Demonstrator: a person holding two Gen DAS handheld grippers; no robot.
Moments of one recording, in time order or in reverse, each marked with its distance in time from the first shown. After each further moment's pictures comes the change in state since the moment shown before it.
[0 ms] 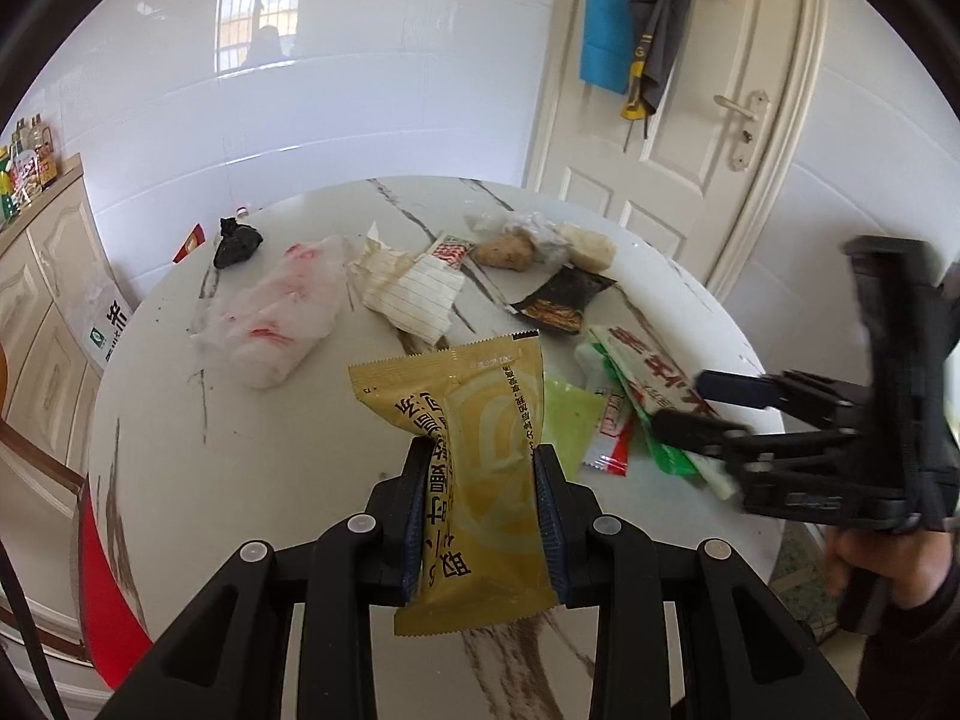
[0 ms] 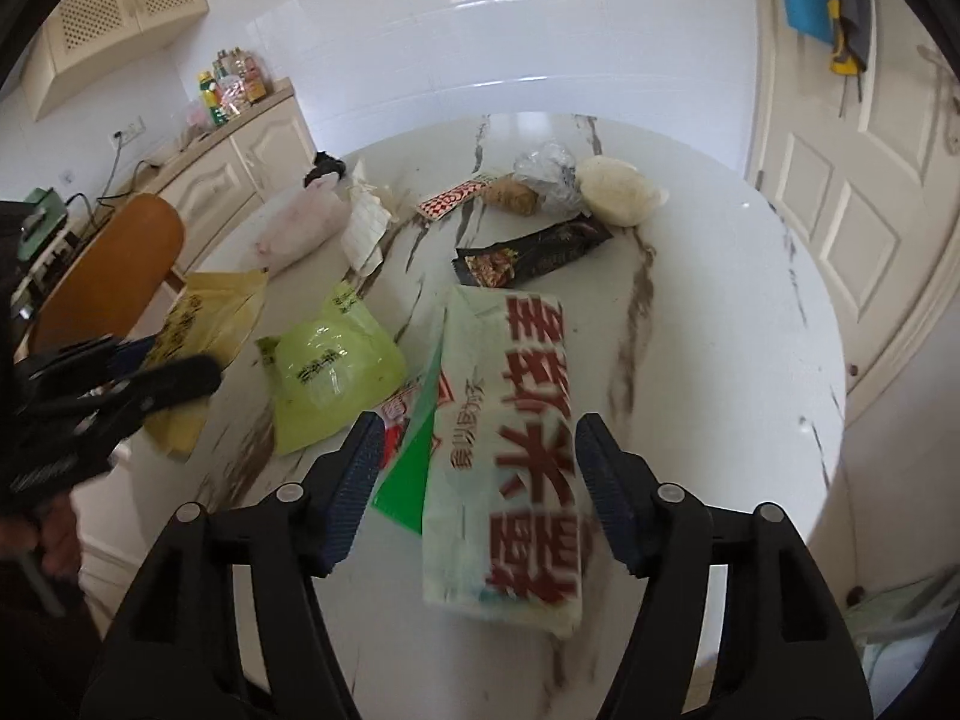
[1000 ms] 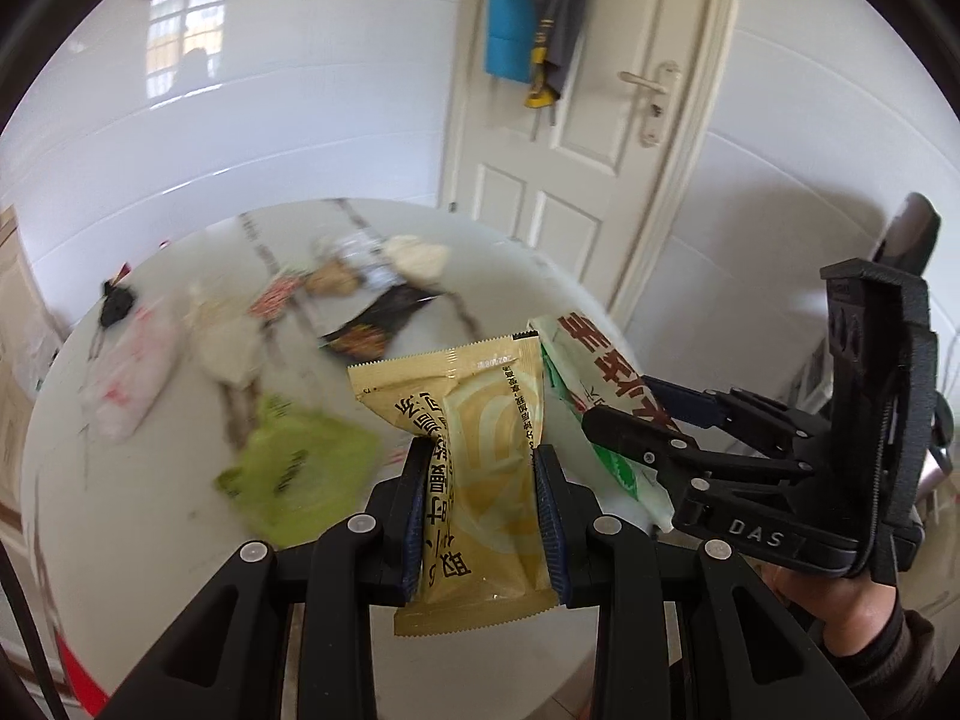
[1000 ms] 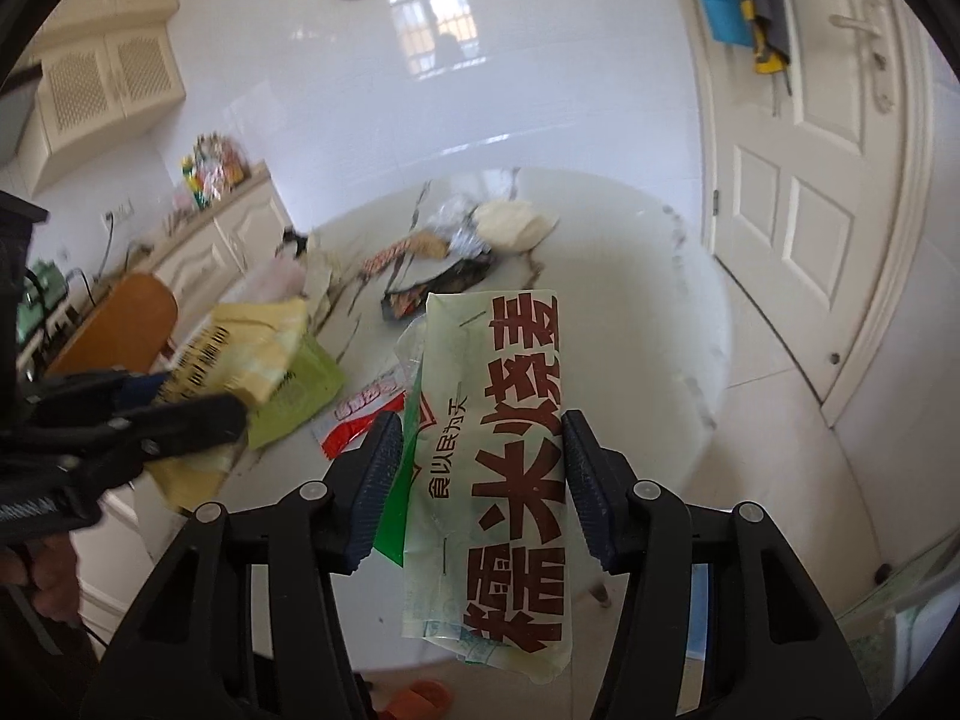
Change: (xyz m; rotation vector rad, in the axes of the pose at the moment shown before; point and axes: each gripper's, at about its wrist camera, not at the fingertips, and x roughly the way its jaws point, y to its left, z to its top) left arm 0.014 -0.110 0.019 0.110 0.003 -0.122; right arm -0.063 -0.061 -0.044 0.130 -0.196 0.000
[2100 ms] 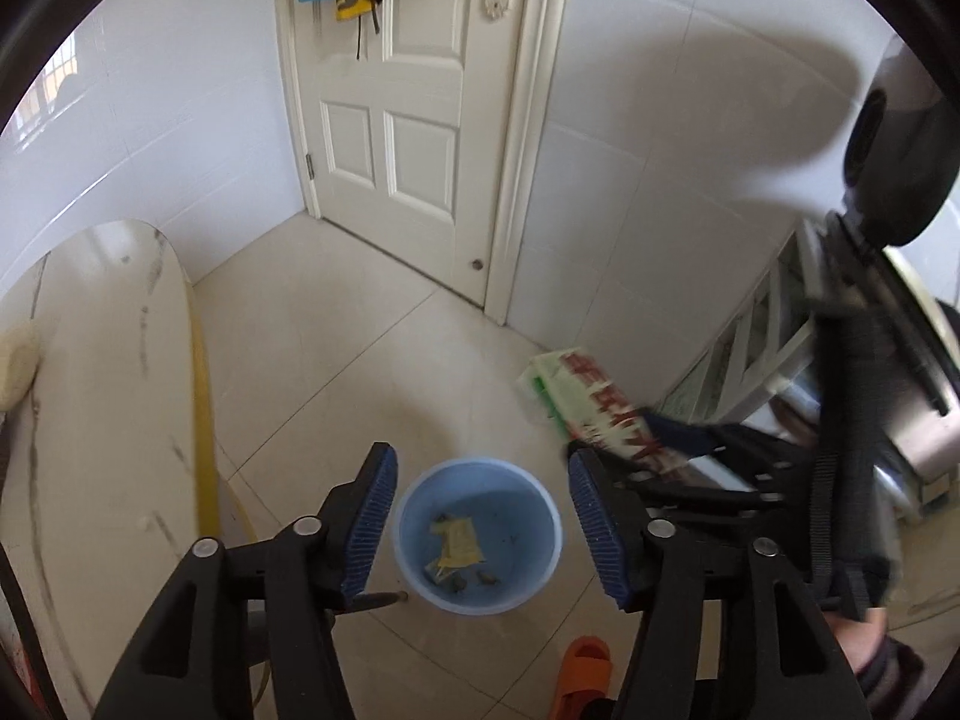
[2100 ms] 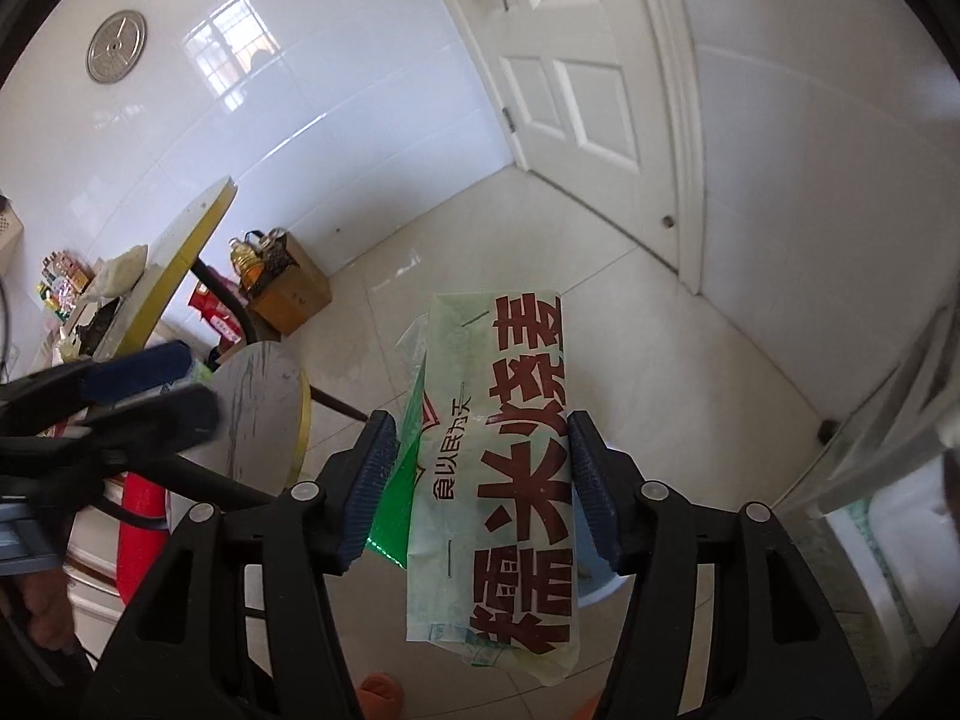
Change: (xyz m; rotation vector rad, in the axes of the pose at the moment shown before) left arm 0.281 -0.214 0.091 0.200 0.188 -0.101; right arm -0.016 -0.273 -0.077 0.375 0.083 -0.203
